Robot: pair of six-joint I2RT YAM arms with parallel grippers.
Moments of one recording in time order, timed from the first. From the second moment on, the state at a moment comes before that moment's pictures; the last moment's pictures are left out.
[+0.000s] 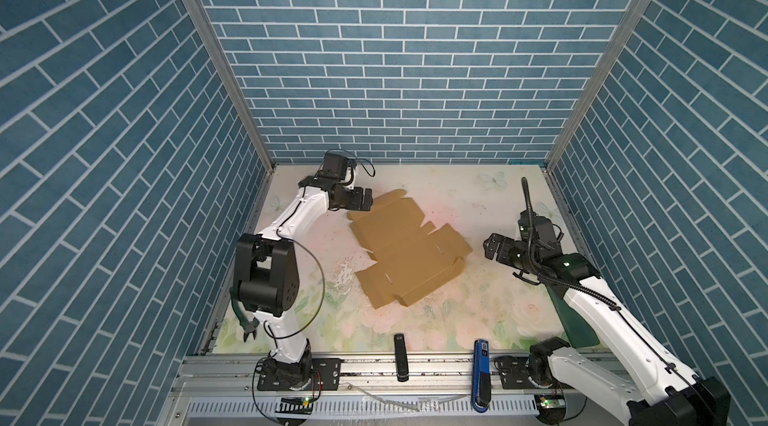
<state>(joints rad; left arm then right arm) -0.22 1.84 1.50 -0.67 0.18 -0.10 0.43 0.98 0.80 -0.70 0.05 0.62</state>
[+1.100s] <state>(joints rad) -0.23 2.22 1.87 -0.83 0.11 0.02 0.69 1.14 0.67 -0.50 0.07 0.90</state>
